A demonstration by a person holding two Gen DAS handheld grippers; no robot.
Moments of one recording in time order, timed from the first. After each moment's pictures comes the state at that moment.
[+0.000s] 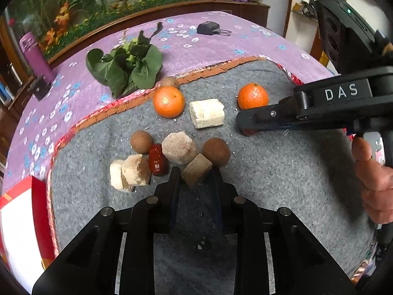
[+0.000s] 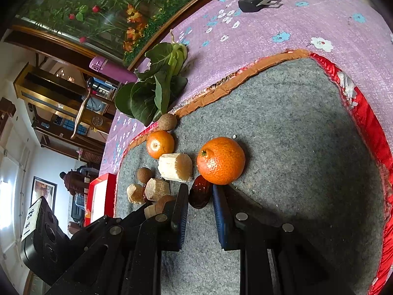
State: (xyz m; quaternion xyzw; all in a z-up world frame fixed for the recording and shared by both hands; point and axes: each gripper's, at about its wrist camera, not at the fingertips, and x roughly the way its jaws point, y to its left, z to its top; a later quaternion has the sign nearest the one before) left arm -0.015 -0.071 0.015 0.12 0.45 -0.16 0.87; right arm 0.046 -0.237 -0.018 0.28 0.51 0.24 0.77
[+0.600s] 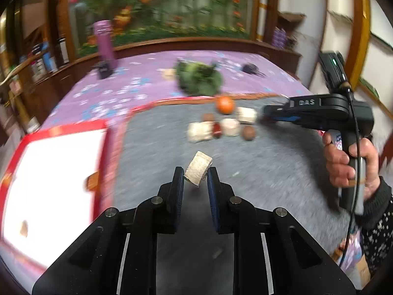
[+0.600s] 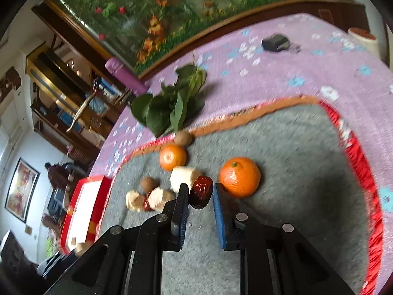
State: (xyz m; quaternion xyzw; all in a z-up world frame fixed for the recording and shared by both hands) left arm -0.129 0.022 0.060 0.02 0.37 -0.06 0.93; right arm 0.030 -0.228 0.008 0.21 0.42 0.23 0.85
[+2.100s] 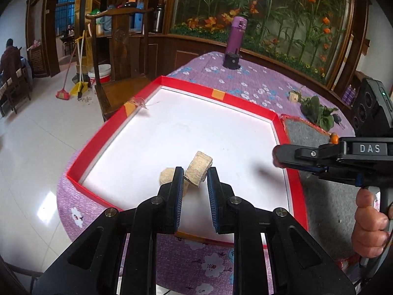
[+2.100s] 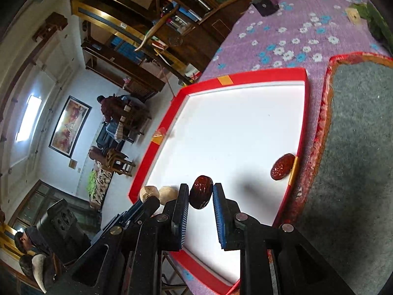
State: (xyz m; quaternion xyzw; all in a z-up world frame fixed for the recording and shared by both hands) left arm -0.201 0.249 0.041 -0.12 0.35 0.11 0.92; right arm -0.049 0.080 0.023 0.17 0.52 0.45 0.71
